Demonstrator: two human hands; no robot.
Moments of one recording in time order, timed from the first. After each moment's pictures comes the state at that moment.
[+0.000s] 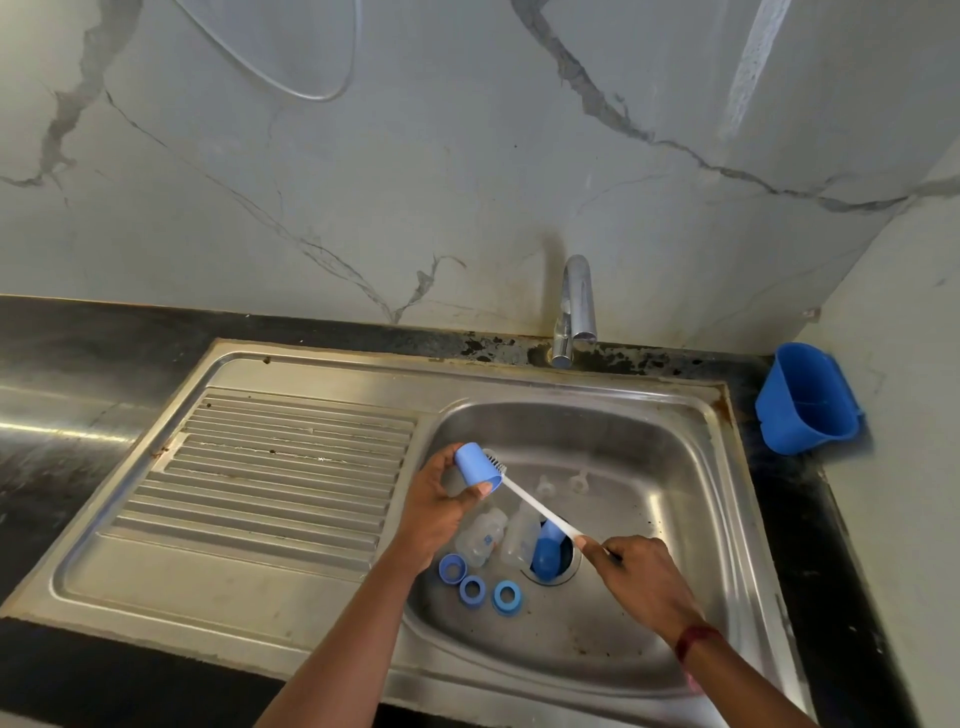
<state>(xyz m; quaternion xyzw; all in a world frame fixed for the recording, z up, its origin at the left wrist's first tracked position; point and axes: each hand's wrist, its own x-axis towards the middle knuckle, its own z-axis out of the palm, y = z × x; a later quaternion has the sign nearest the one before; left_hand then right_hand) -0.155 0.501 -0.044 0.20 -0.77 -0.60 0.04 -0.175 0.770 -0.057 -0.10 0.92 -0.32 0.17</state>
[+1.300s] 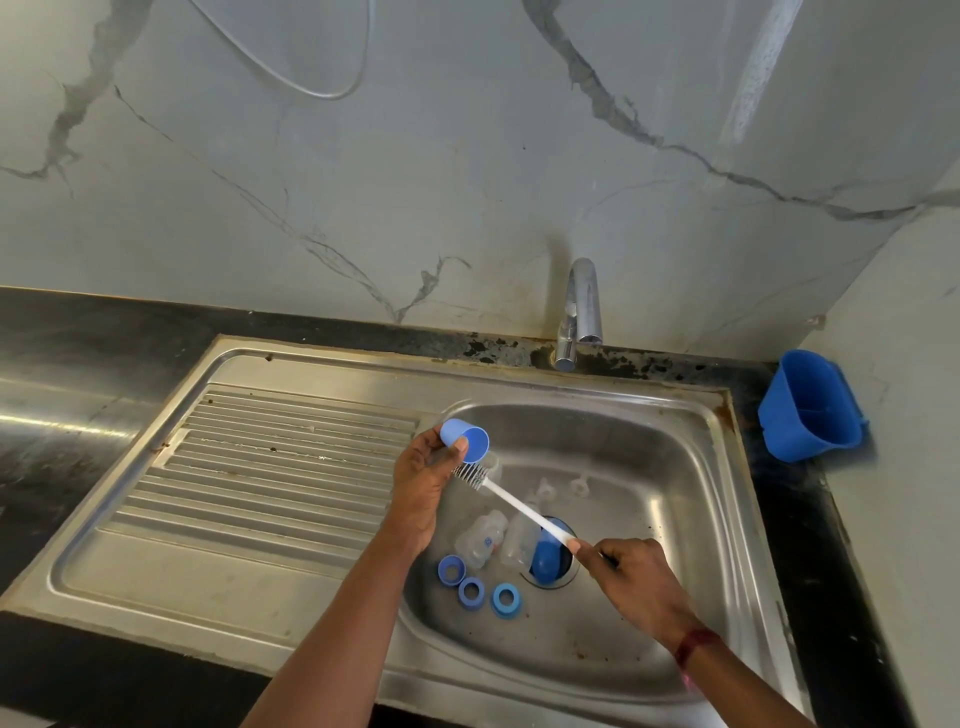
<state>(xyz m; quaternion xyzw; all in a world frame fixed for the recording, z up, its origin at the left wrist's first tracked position) -0.166 0.494 -0.017 0.22 -0.58 -0.78 0.10 -0.173 0.765 -0.051 -0.14 0.90 -0.37 0.16</state>
